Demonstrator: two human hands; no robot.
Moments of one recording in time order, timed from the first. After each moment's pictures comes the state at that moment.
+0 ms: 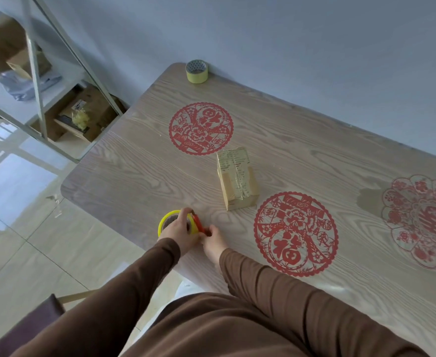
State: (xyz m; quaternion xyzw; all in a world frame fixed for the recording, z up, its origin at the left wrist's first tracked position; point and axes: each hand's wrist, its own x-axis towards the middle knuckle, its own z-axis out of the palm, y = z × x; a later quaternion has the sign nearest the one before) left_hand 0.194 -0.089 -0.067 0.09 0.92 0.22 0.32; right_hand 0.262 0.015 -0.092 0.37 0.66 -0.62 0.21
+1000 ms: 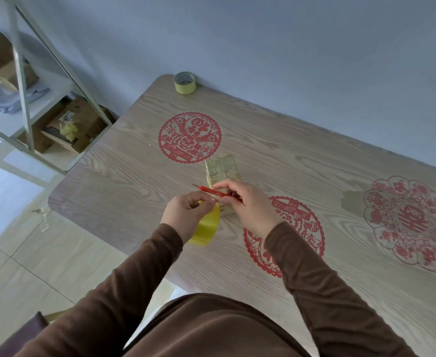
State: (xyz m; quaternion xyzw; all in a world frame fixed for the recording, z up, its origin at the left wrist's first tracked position) left_hand 0.194 -0.030 0.039 0.10 0.82 0.50 0.25; right_hand 0.260 0.138 0.040 0.06 0.91 -0.40 -0.02
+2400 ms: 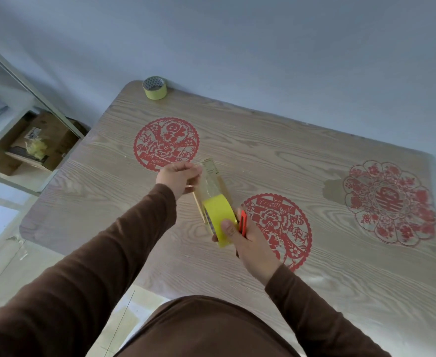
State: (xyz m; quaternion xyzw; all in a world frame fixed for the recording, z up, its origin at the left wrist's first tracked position) left_hand 0.113 0.038 0.036 0.02 0.74 0.57 0.35; right_hand 0.324 0.111 0.031 0.23 0.69 -0.68 -0.02
